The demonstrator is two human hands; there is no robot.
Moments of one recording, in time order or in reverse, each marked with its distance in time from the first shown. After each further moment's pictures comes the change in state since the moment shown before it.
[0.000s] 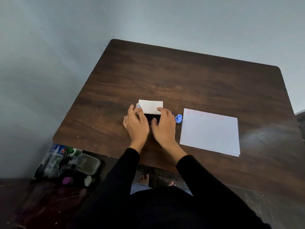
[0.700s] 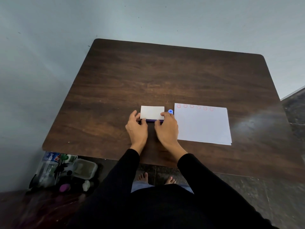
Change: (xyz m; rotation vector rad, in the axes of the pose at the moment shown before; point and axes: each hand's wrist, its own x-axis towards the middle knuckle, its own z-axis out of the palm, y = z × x) left_hand -0.019 -0.011 0.017 -0.047 -0.214 -0.059; right_hand -0.009 0.029 -0.016 -0.034 0.068 0.209
